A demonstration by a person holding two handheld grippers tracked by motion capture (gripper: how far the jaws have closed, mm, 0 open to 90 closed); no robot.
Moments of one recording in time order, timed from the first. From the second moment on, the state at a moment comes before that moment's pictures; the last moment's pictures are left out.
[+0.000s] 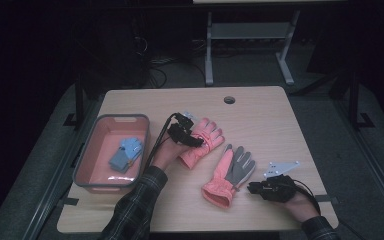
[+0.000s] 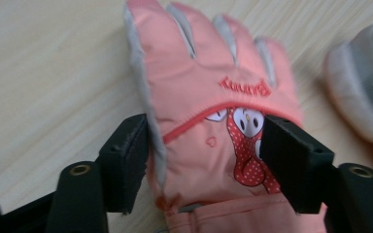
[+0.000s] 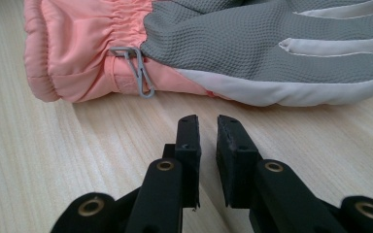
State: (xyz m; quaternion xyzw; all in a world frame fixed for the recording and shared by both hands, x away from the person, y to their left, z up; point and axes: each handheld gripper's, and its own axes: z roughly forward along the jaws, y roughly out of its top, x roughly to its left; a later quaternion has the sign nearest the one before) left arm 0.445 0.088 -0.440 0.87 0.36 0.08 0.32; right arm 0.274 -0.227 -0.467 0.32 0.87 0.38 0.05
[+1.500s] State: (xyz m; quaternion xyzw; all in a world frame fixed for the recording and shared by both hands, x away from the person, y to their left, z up) left arm 0.420 0.129 -0.384 0.85 0.36 0.00 0.39; right arm 0.293 -0.169 -0.468 0.29 0.88 0.38 0.05
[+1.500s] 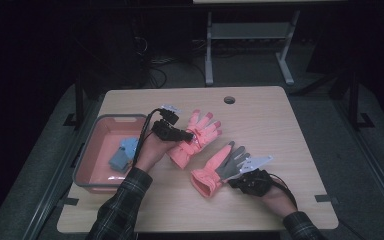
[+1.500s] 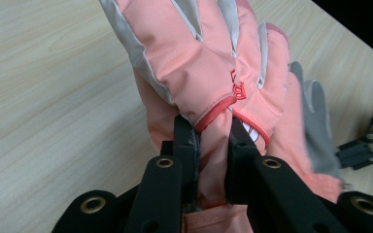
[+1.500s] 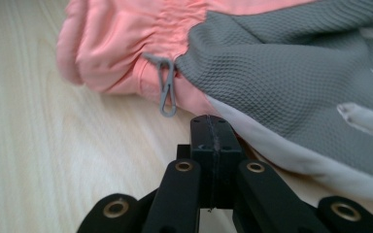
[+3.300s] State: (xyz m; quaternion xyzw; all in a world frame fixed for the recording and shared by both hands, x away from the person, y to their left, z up) left arm 0.388 0.033 -0.393 0.90 0.28 -0.06 0.32; right arm 0.319 -0.269 -0.478 0.46 0.80 0.35 0.16
